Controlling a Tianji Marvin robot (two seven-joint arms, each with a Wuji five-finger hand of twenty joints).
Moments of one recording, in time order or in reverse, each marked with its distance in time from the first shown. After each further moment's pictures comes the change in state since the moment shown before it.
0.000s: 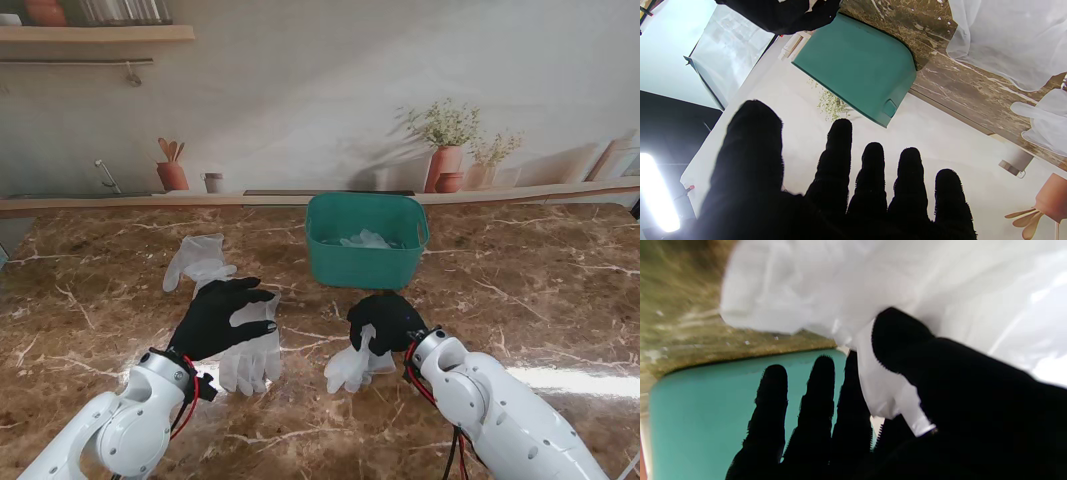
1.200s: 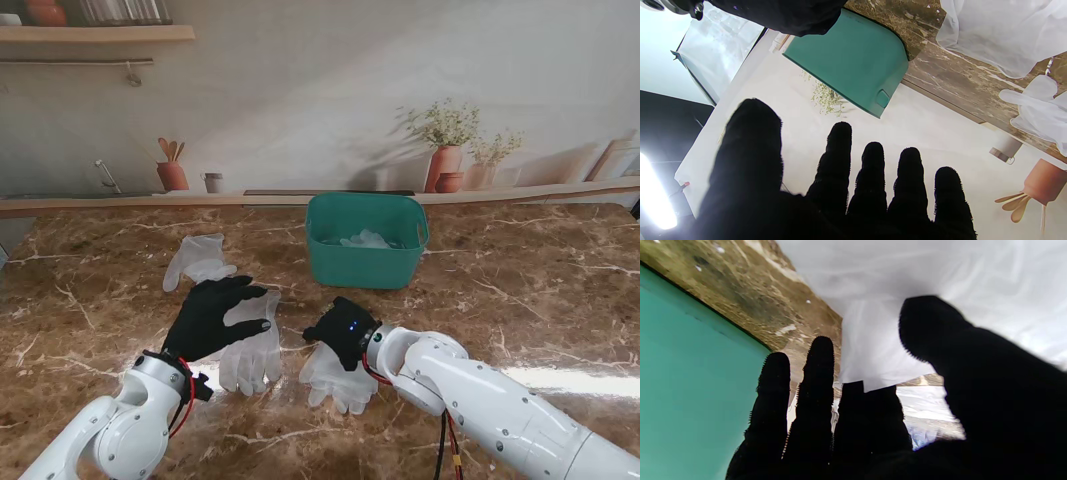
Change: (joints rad) left arm 0.023 -0.005 -0.018 -0.011 0.025 0.016 0.038; right arm 0.267 0.090 -0.451 -0.092 -0.397 0.163 0.130; left_hand 0.000 -0.011 0.000 0.000 -0.035 0.002 0.000 -0.004 0.000 0.000 0.011 0.001 0.000 0.000 0.001 0.005 0.000 -0.001 0.051 0.000; right_hand -0.107 -0.069 -0.078 0.076 -0.512 0.404 -0.545 -0.080 0.095 -0.033 0.305 0.306 0.258 0.043 0.040 0.093 0.181 -0.005 0.022 -0.149
